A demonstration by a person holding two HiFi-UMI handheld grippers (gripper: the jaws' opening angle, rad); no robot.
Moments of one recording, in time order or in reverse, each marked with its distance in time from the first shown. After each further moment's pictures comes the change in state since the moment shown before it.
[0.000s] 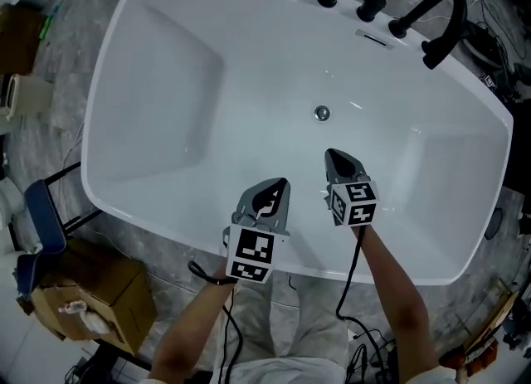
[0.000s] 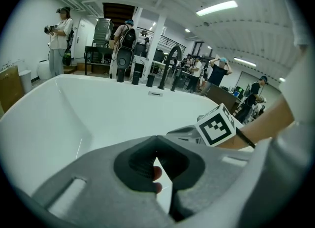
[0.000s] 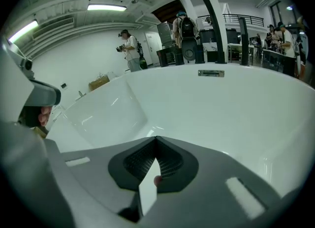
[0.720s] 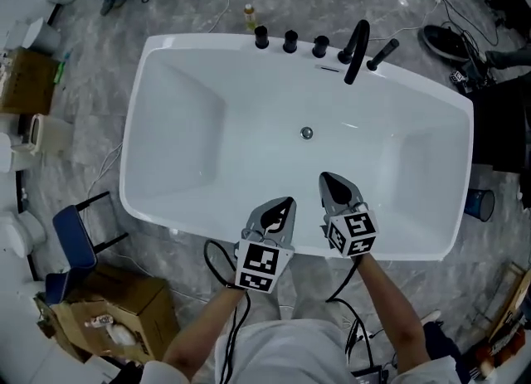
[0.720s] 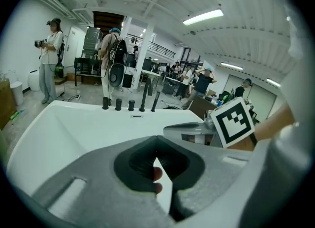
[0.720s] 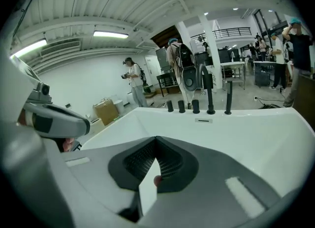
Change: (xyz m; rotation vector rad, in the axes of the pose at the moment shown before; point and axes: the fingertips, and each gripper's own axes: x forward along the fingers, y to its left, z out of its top) left arm -0.124 -0.113 0.116 0.075 -0.058 -0.079; right arm -0.216 0.065 0.130 0.054 -0.245 0.014
